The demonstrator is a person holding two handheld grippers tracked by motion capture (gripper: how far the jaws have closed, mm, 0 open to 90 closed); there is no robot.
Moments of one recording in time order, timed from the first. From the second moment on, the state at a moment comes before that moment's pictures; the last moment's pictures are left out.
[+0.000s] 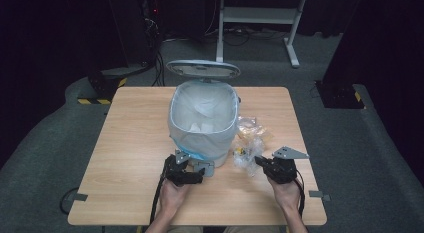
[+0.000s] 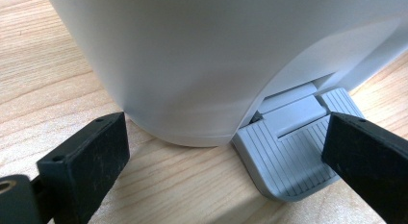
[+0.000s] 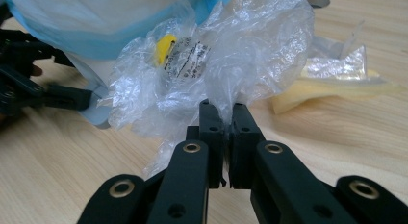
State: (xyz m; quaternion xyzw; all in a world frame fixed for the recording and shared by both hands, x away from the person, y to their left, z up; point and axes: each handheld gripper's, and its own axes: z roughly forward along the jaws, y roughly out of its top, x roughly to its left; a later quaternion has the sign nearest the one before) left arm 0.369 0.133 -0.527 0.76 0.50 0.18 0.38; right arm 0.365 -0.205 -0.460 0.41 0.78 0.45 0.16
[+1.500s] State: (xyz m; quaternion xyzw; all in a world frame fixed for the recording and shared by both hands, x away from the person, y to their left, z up) left arm 0.369 0.133 -0.527 0.76 0.50 0.18 0.38; right arm 0.352 -0.222 -0.381 0.38 0.76 0.50 0.16
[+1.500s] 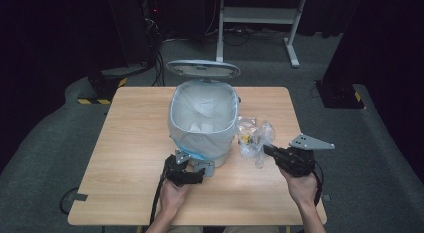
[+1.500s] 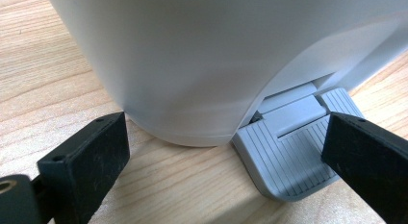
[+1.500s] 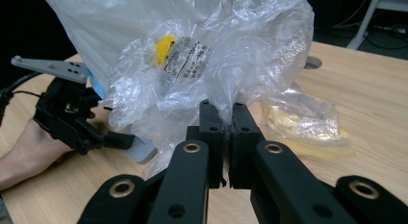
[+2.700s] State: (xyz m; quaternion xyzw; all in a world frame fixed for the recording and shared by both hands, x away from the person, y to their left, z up) left arm 0.370 0.133 -0.527 0.76 0.50 0.18 0.38; right arm 0.363 -0.210 -0.330 0.34 0.76 0.54 0.16
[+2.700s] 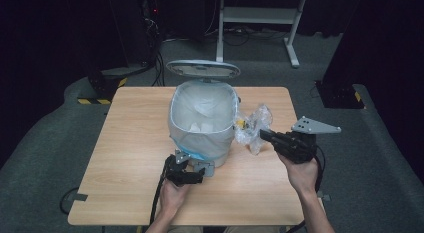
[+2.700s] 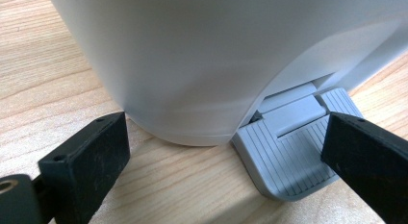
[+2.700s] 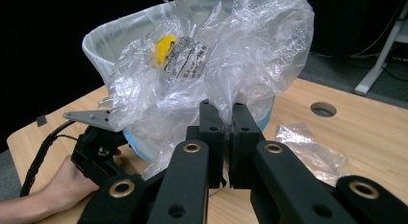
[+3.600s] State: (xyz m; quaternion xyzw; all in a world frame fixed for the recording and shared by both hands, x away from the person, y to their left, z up) left arm 0.370 0.134 -0.527 0.76 0.51 0.17 0.38; right arm 0.387 -0.184 -0.305 0.32 0.77 0.53 0.15
